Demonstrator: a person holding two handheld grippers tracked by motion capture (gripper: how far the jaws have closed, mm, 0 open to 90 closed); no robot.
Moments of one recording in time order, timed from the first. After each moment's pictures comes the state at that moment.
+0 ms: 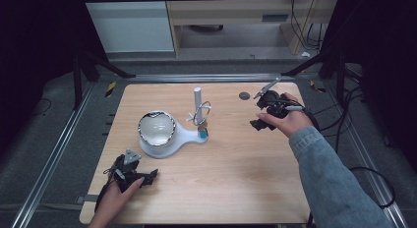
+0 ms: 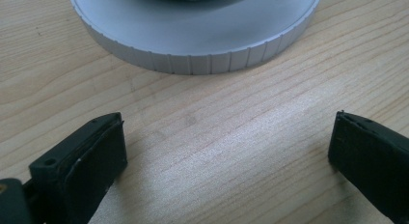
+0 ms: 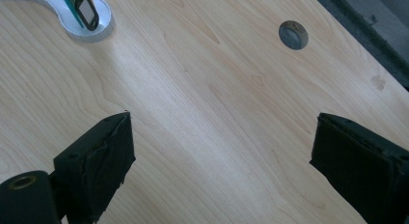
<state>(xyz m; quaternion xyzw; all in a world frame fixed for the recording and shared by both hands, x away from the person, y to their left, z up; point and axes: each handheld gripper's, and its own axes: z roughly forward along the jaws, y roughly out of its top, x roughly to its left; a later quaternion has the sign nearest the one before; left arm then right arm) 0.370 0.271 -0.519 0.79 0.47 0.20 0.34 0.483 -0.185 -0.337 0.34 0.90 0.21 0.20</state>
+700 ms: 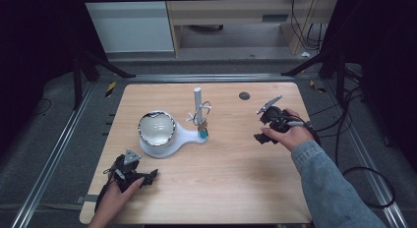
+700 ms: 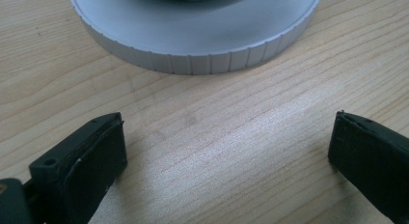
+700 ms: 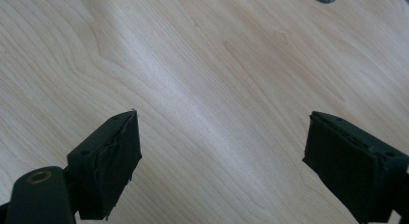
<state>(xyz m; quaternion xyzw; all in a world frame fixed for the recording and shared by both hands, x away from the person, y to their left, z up) 0.370 0.271 -0.519 0.79 0.47 0.20 0.34 0.467 -0.200 -0.383 0.35 0.90 0.19 0.18</state>
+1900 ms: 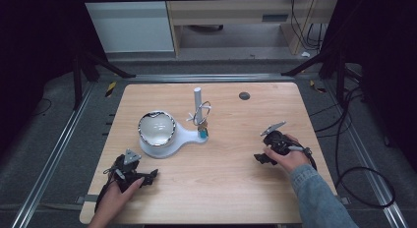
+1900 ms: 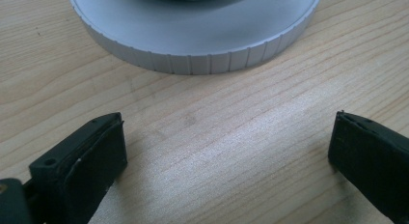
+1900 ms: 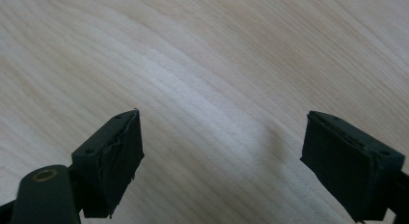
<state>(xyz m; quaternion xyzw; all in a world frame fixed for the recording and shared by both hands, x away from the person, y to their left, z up) 0.370 0.270 -0.519 0.79 0.47 0.20 0.34 0.447 -0.223 -0.470 0.40 0.88 0.23 0.14</state>
